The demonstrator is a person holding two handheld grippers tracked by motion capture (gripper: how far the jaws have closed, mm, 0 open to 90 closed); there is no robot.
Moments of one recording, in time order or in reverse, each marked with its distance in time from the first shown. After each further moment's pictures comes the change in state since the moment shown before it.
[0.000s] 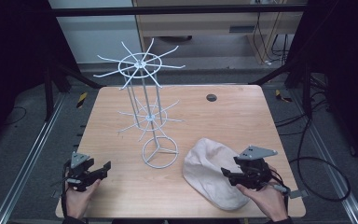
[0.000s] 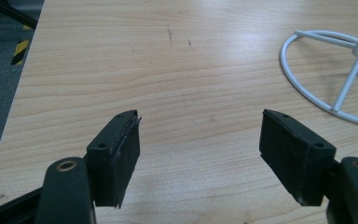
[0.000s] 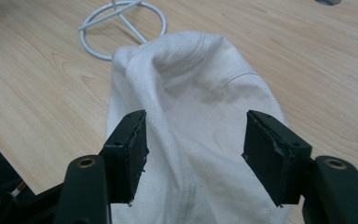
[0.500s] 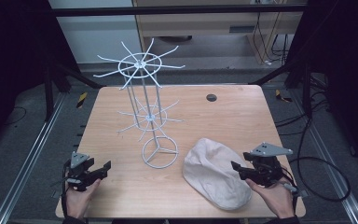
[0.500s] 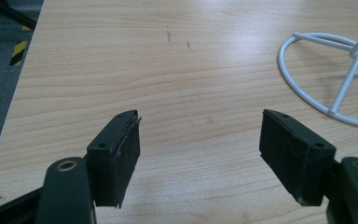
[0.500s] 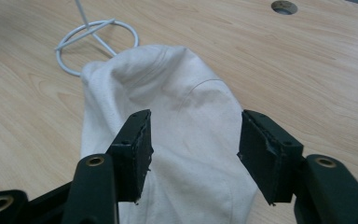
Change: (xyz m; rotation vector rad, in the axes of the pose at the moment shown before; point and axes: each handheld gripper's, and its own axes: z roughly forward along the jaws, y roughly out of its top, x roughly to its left) left arm 0.000 0.000 0.000 -0.007 -0.003 -0.003; right arm -0.021 -0.006 -0.014 -0.063 -0.057 0.059
